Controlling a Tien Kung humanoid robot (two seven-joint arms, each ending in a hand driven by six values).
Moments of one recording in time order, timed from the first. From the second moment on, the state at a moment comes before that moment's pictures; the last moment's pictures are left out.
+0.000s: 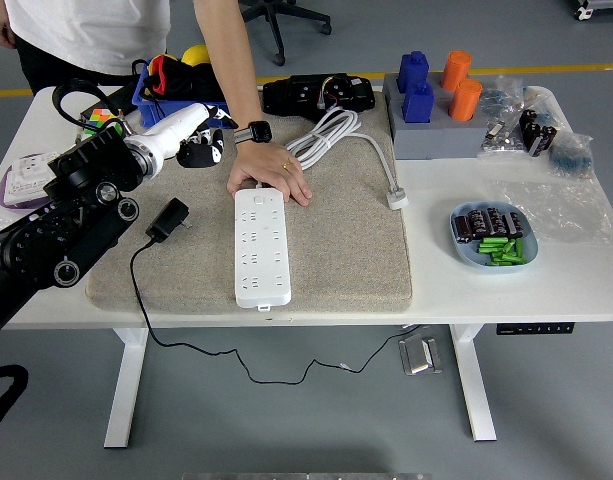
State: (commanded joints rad) left arm -0.77 0.25 -0.97 -0.96 1.71 -0.09 0.22; right arm -0.05 -0.21 1.45 0.42 -1.47 0.08 -0.25
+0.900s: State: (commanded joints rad) left arm -0.44 0.26 -1.41 -1.11 1.84 -0.09 0.18; right arm -0.03 -0.22 1.45 0.42 -1.47 0.08 -0.25
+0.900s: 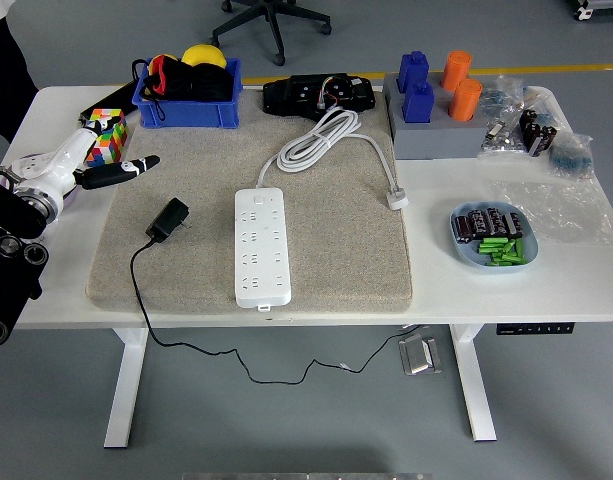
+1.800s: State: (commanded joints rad) left arm -0.34 0.21 -1.54 -1.19 1.83 -0.11 0.24; right arm -0.04 -0.22 1.45 0.42 -1.47 0.08 -0.25
